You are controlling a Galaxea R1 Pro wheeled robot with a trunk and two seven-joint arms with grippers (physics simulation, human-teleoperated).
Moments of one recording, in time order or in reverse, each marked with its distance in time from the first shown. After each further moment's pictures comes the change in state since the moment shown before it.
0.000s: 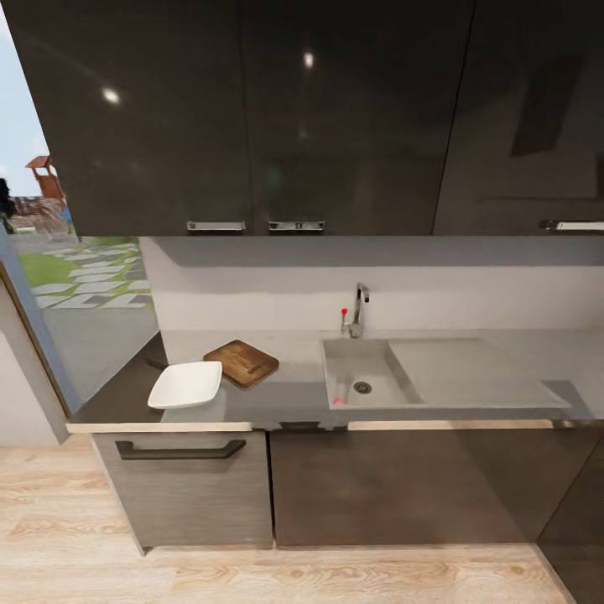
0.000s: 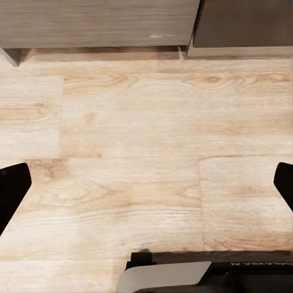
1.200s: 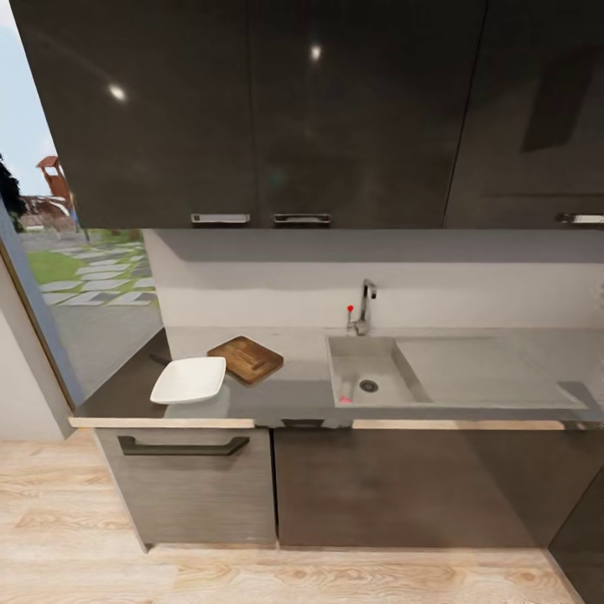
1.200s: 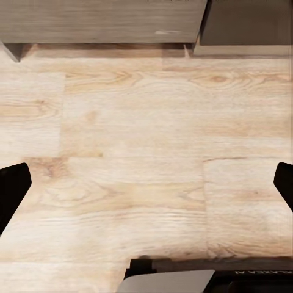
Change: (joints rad) left arm 0.000 0.000 0.000 0.000 0.000 -0.001 0.000; right arm 0.000 0.000 0.000 0.001 0.000 -0.001 0.000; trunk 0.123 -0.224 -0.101
